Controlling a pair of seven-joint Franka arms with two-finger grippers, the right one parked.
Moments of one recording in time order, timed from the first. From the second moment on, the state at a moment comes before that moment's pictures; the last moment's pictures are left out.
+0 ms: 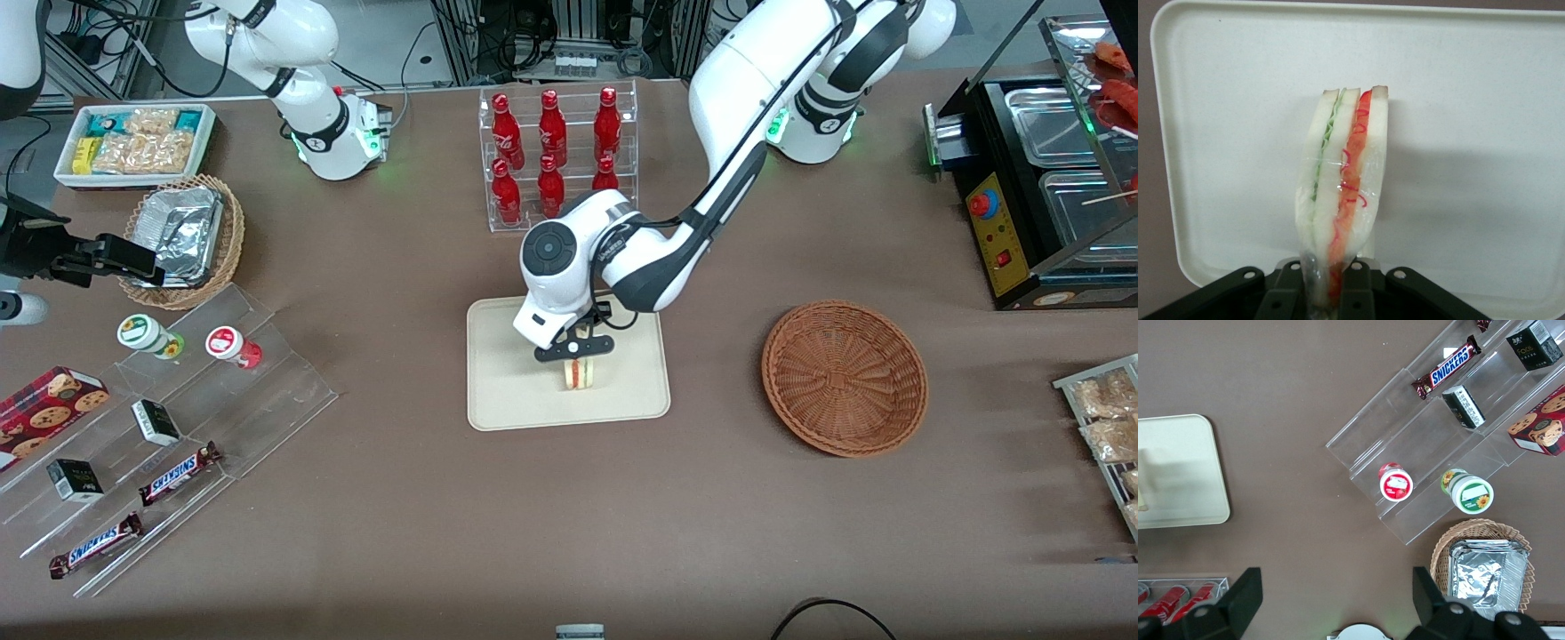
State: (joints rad) arm -0.64 0.79 -0.26 -1.34 0.17 2.01 -1.04
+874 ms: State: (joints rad) arm -0.64 0.87 -0.26 -1.26 0.17 2.00 -1.11
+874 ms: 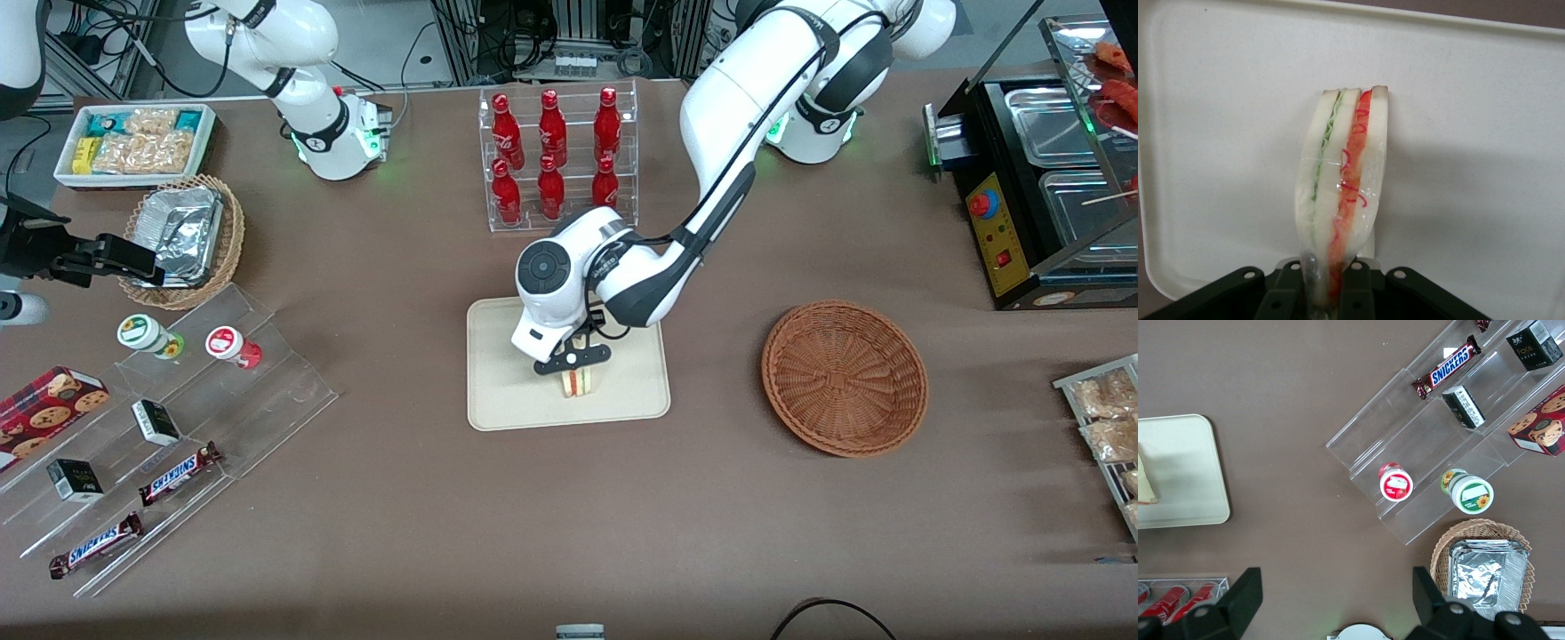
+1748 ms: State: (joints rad) arm -0.64 0.86 -0.26 -1.13 0.17 1.86 -1.13
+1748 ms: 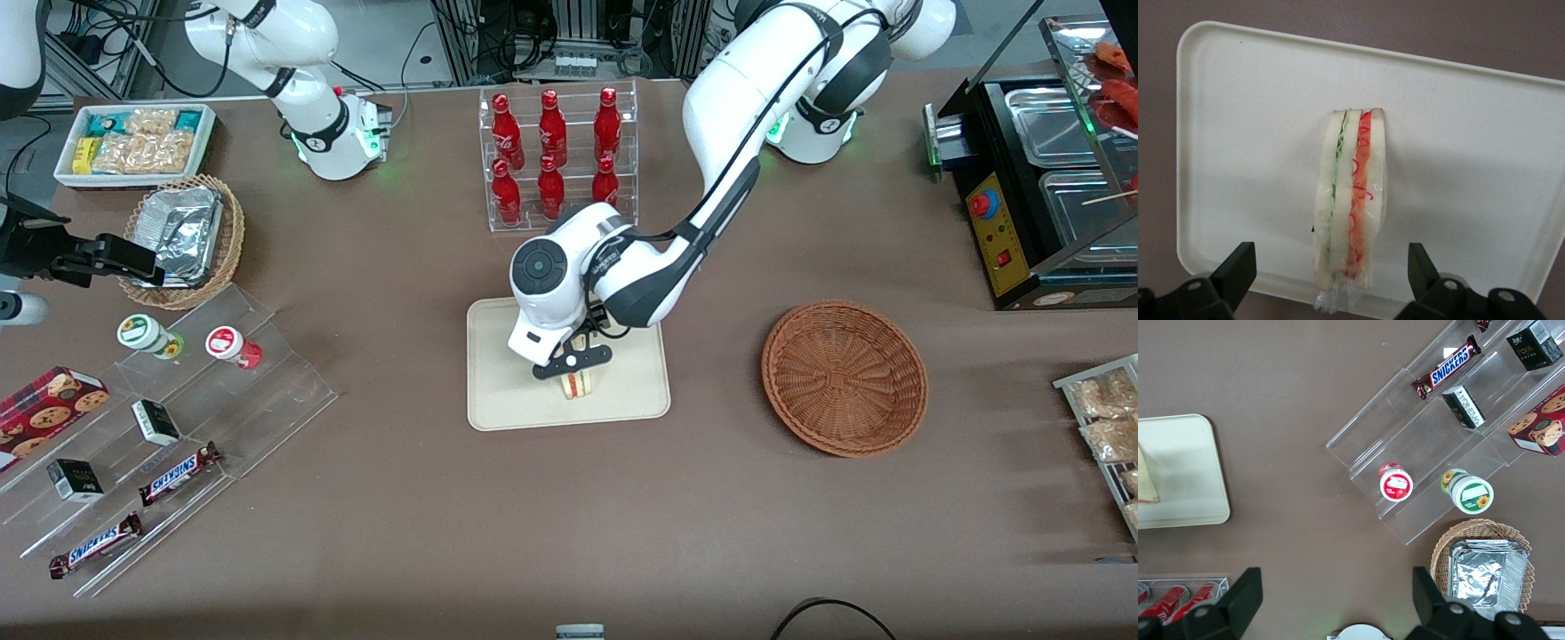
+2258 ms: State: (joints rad) arm -0.60 0.75 -0.25 -1.10 0.17 1.74 -0.93
